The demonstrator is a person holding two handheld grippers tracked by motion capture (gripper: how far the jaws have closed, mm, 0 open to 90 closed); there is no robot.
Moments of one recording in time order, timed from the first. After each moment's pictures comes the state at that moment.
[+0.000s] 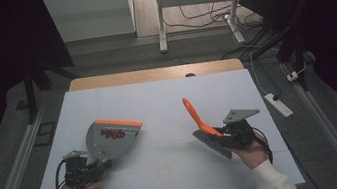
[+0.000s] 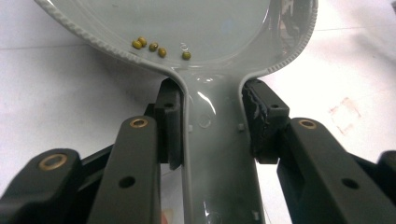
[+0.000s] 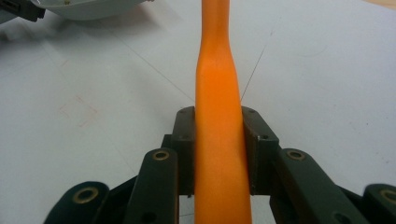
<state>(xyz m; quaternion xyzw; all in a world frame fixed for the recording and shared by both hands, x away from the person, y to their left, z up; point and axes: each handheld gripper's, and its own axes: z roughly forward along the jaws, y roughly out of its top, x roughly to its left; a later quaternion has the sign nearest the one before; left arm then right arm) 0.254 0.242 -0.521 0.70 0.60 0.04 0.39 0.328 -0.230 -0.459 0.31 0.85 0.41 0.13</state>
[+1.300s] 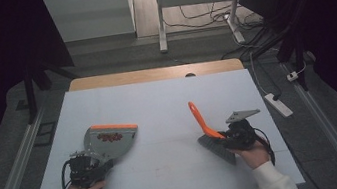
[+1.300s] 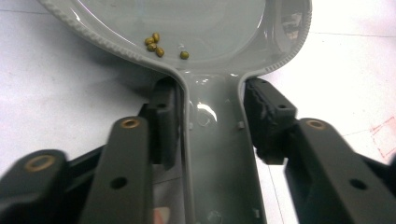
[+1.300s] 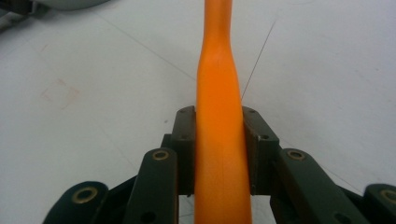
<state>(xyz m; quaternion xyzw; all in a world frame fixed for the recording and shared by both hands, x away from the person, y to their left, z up) 0.261 0.234 -0.533 0.67 0.65 0.05 0.35 0.338 -0.245 -0.480 0.36 0.85 0.38 0.08</state>
